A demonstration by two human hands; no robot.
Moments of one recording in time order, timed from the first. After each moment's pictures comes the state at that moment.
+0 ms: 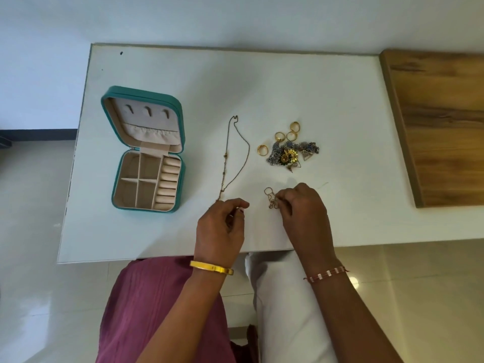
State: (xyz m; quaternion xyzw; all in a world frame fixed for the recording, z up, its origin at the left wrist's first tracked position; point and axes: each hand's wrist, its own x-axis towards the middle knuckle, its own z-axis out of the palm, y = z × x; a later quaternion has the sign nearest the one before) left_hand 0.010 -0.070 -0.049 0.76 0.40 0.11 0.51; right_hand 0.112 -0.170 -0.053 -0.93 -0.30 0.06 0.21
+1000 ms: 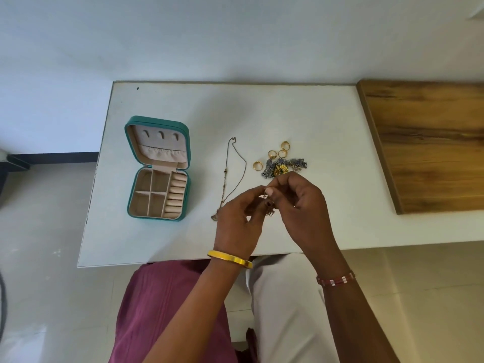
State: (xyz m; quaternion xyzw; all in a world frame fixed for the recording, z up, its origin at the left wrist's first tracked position) left_hand 0.034 -0.078 0.011 0.75 0.29 0.15 0.58; right_hand 0.105 -0.155 0.031 -0.80 -0.20 0.21 0.53
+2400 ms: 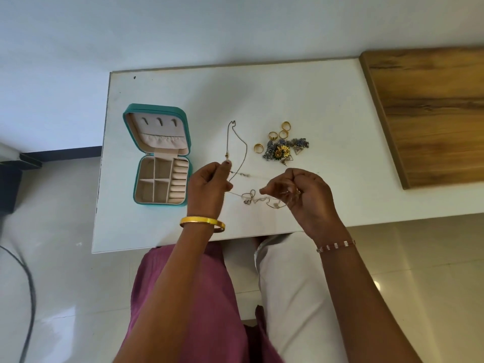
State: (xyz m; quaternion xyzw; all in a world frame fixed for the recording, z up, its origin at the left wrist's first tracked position) left_hand 0.029 -0.036 0.011 0.60 0.44 0.17 0.65; right_hand 0.112 -0.167 0.006 -0.57 0.01 0.40 0.72
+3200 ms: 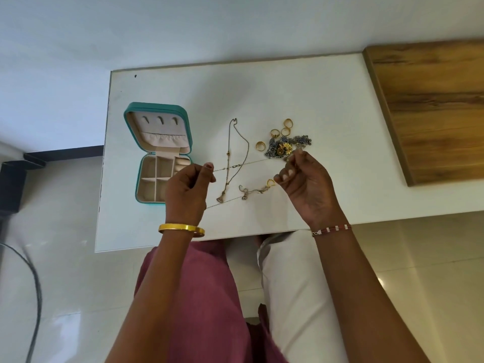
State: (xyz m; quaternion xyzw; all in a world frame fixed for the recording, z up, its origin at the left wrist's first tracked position) left_hand 0.005 -0.015 0.003 0.69 0.42 0.19 0.55; right_hand 0.128 -0.157 -0.013 -0.42 0.07 0.36 0.83
